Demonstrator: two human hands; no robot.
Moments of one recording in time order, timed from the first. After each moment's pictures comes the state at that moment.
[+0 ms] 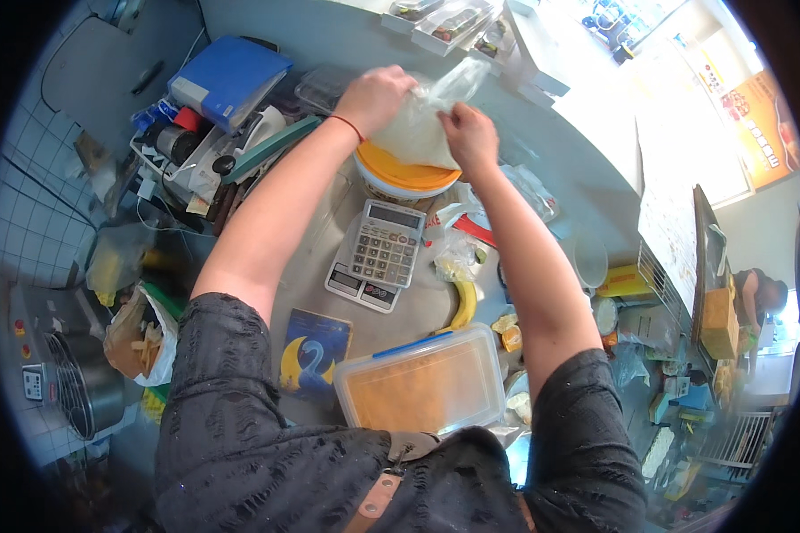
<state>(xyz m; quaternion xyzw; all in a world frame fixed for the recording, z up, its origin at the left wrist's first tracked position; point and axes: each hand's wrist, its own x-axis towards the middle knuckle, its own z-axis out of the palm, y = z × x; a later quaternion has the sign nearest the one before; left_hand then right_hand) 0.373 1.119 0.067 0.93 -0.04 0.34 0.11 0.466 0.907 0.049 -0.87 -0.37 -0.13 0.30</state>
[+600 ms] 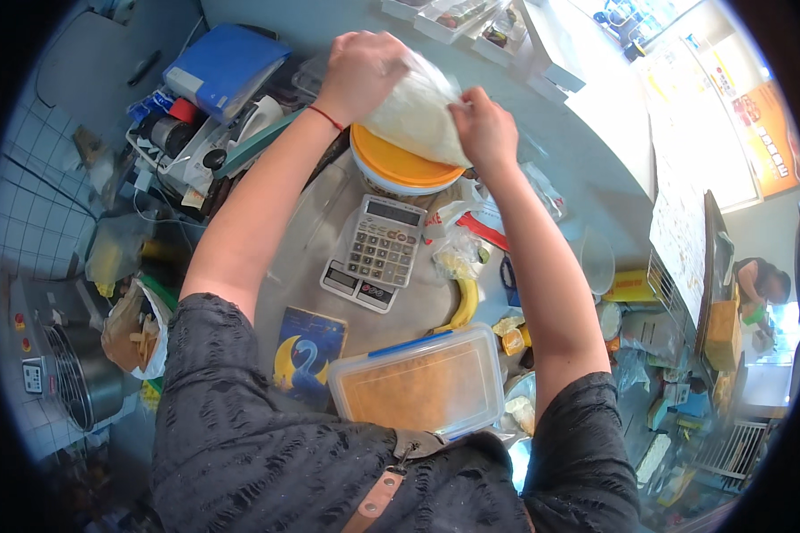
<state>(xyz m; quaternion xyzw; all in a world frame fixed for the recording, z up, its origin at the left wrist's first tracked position) 0.359 1.126 0.095 0.87 -0.04 0.46 0.16 0.445 0.898 0.088 -0.89 -0.36 -0.16 0.23</state>
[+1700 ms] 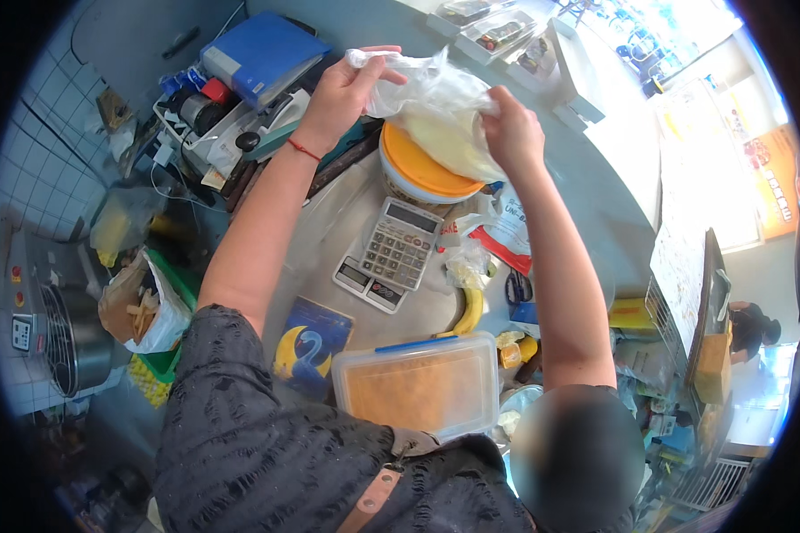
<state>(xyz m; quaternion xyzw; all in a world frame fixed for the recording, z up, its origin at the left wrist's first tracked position) 0.265 1.124 0.111 0.70 0.06 0.32 0.64 0.441 0.913 0.121 -0.88 -0.39 -0.13 0.24</state>
